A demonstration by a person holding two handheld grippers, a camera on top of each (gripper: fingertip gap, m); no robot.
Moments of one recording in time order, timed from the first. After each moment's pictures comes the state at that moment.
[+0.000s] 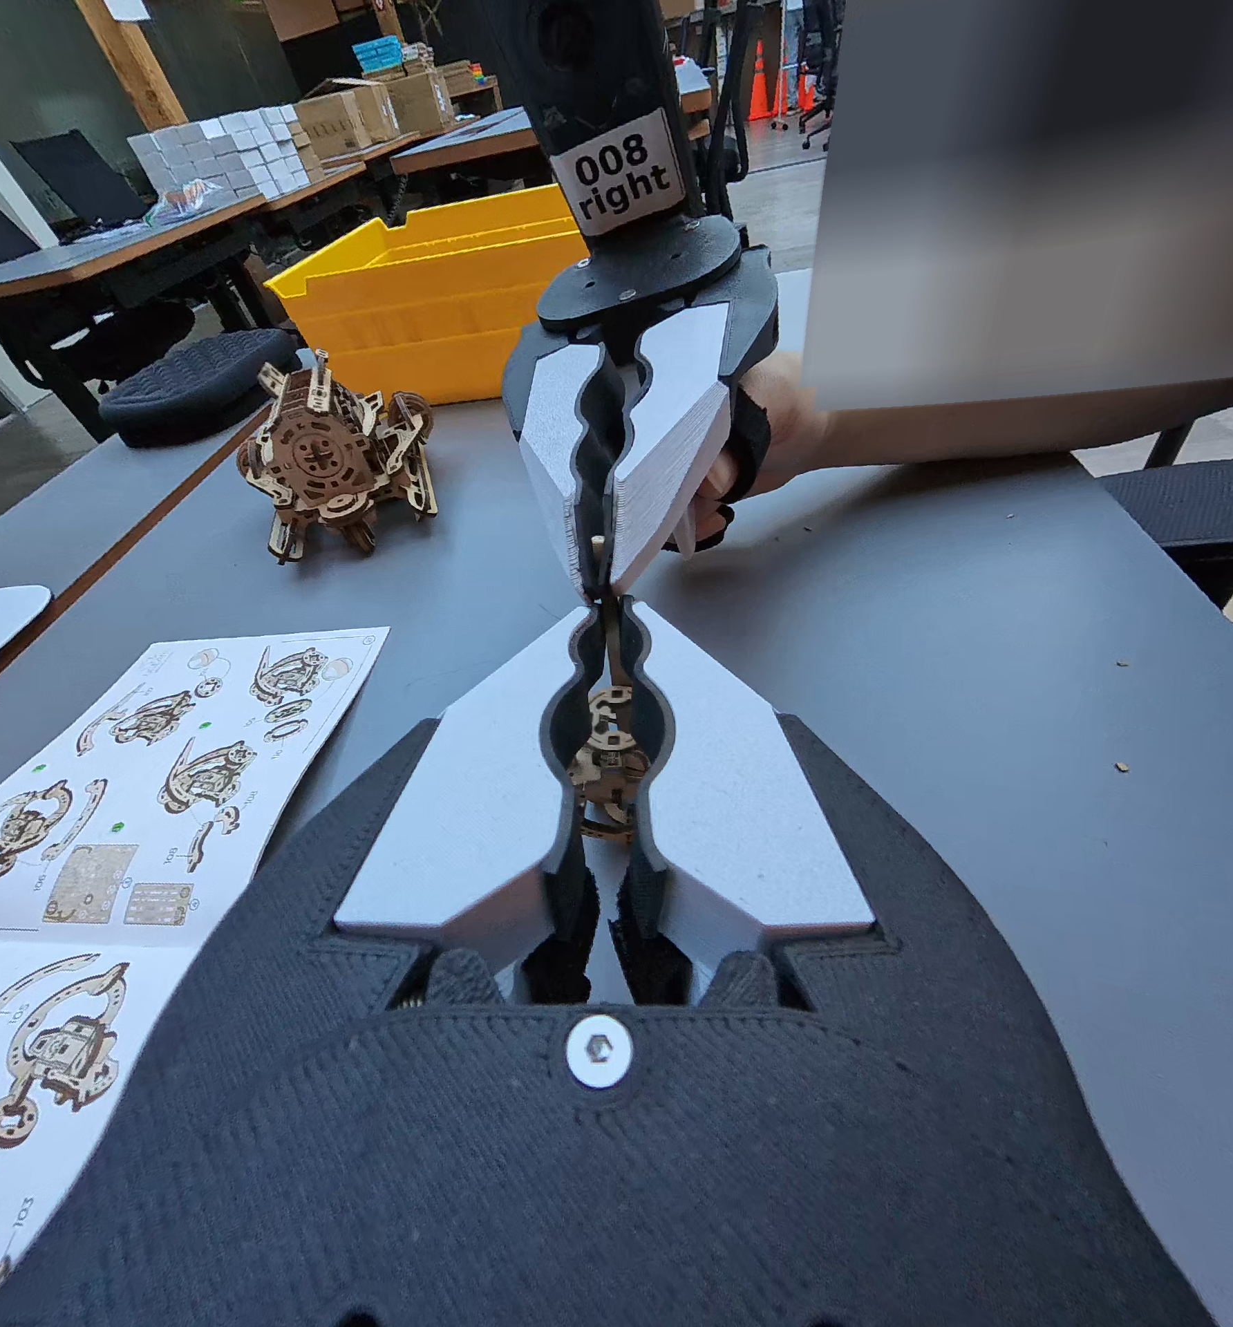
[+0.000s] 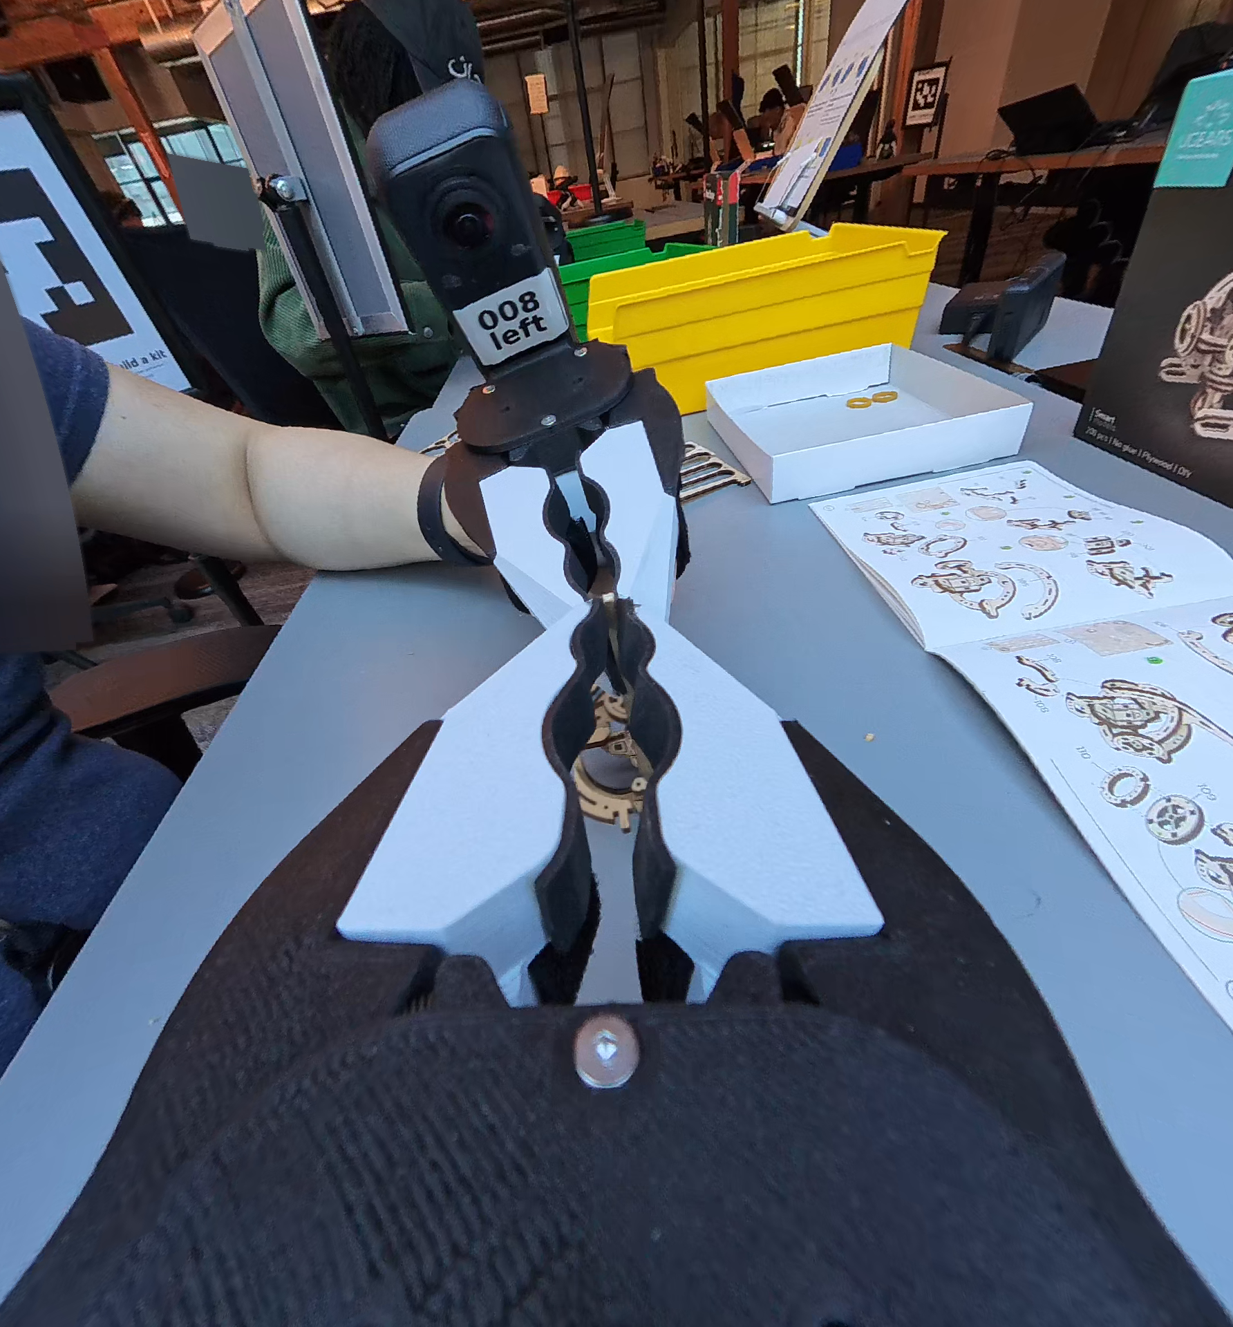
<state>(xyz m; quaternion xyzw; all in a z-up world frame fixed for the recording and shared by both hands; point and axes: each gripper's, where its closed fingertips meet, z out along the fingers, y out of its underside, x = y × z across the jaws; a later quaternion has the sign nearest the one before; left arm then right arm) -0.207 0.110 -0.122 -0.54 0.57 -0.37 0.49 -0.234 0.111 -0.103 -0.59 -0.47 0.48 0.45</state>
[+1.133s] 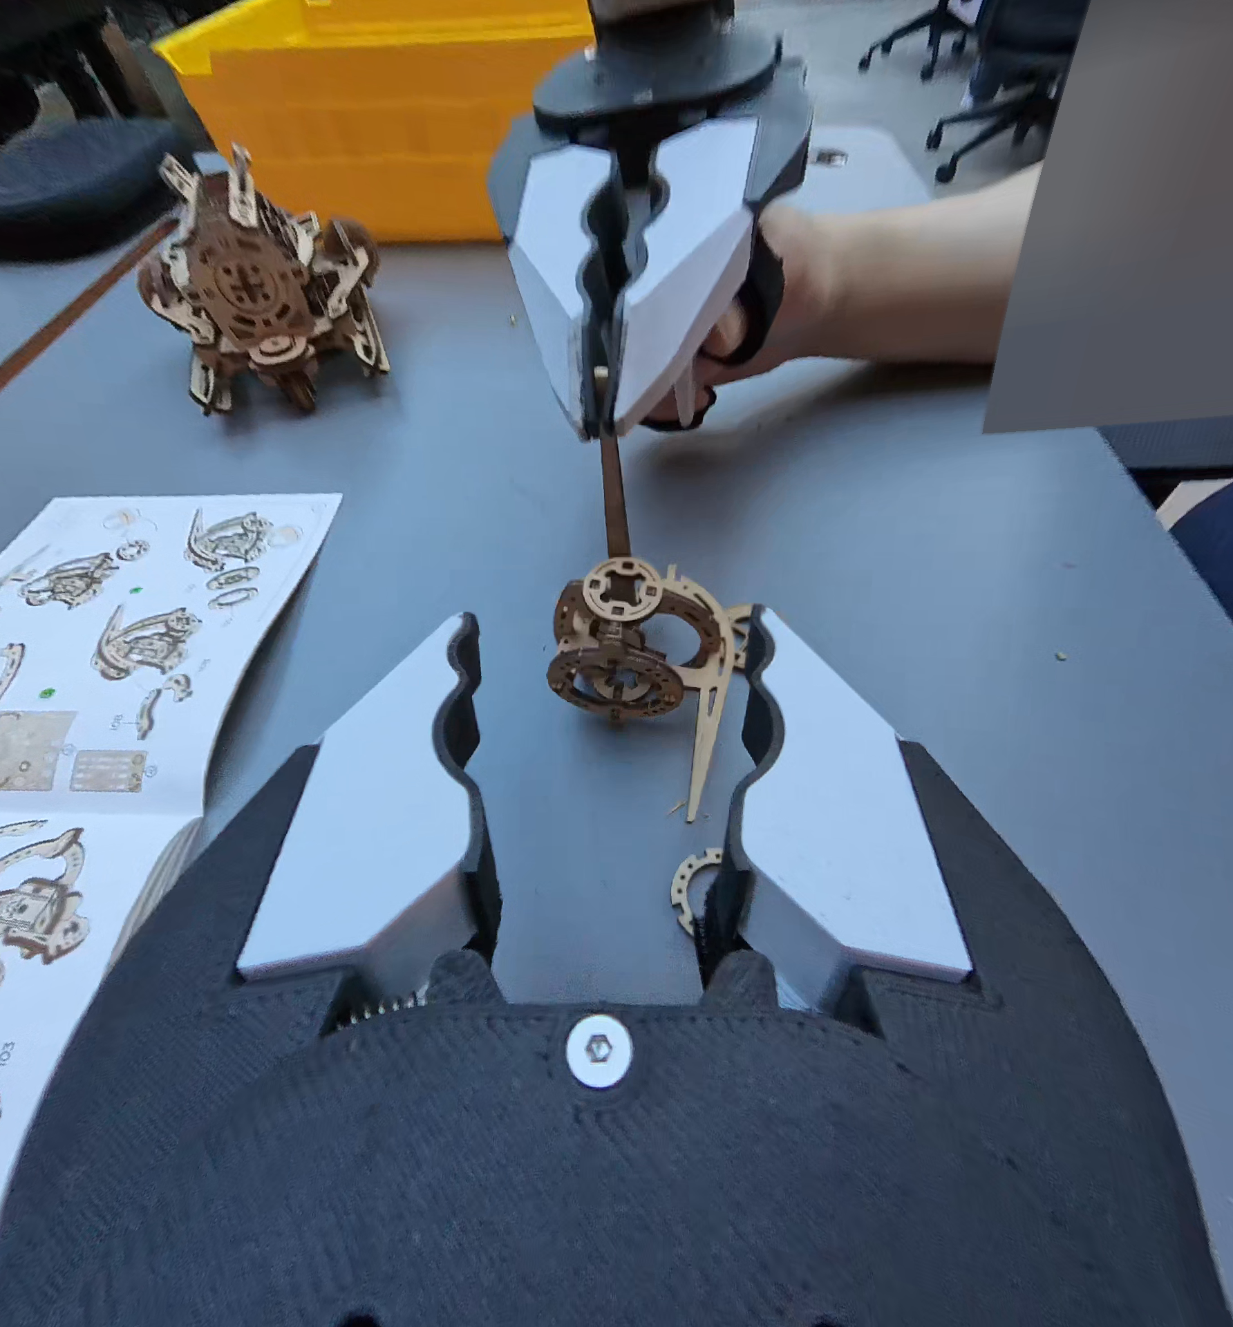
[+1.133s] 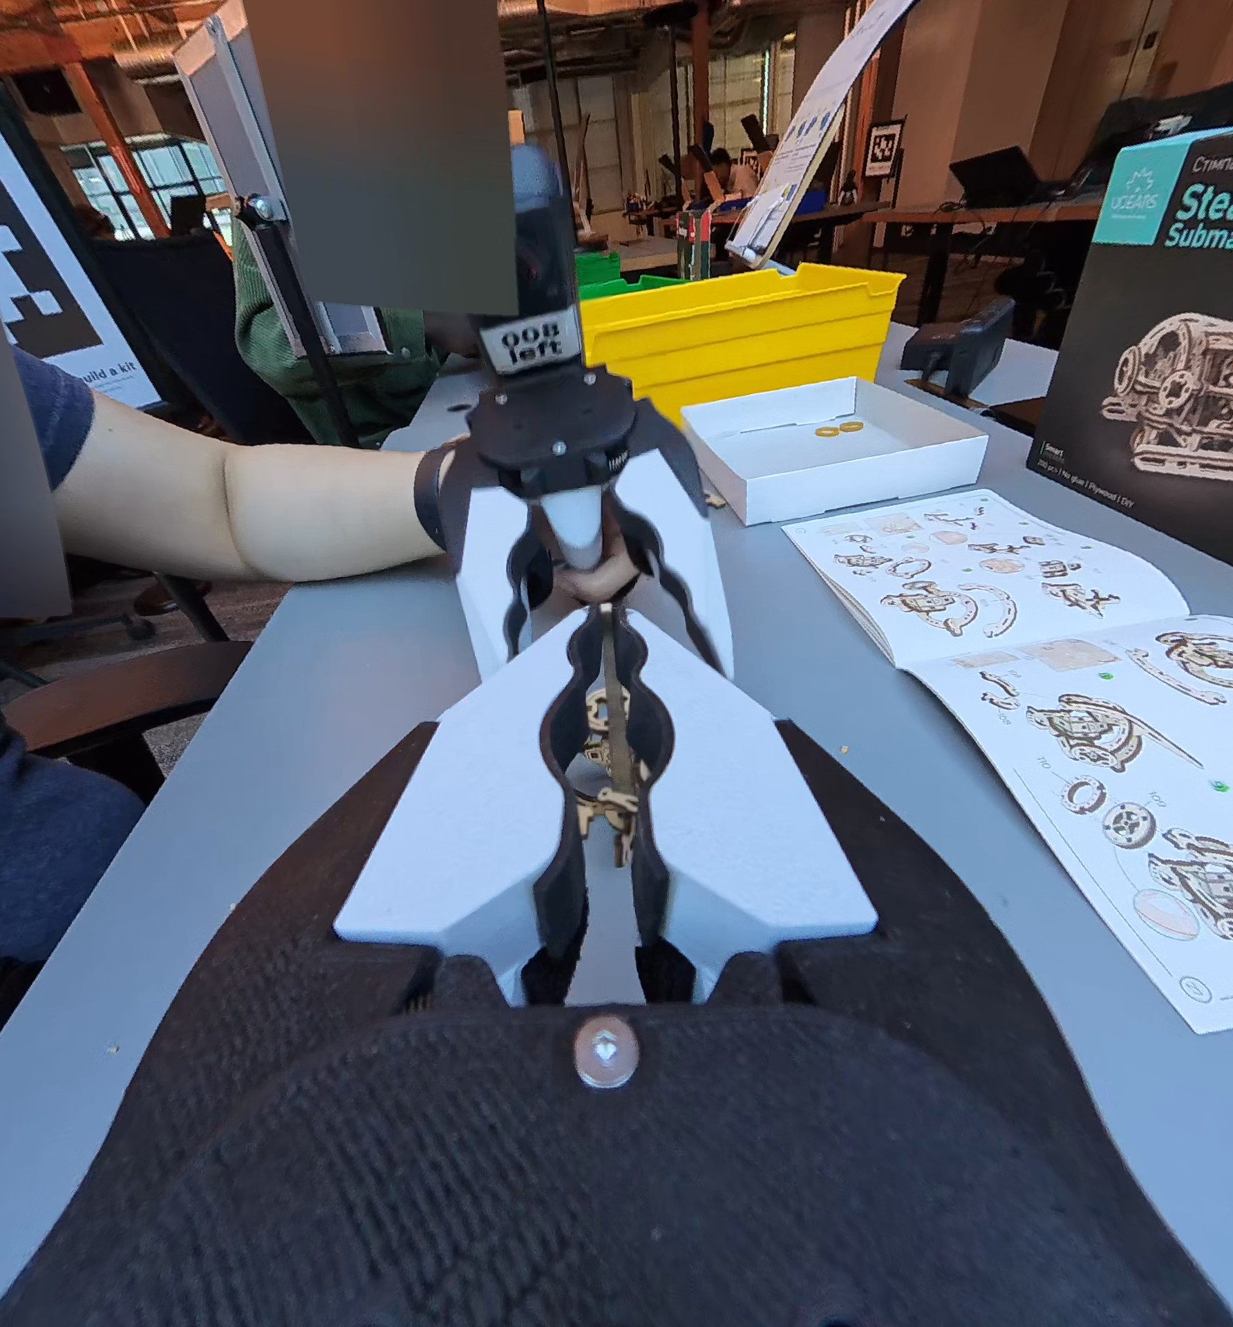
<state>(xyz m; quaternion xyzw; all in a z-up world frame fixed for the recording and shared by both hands) -0.233 0.110 -0.150 -0.59 0.60 -0.36 0.40 -0.233 0.115 -0.098 -0.58 -0.46 0.47 0.47</state>
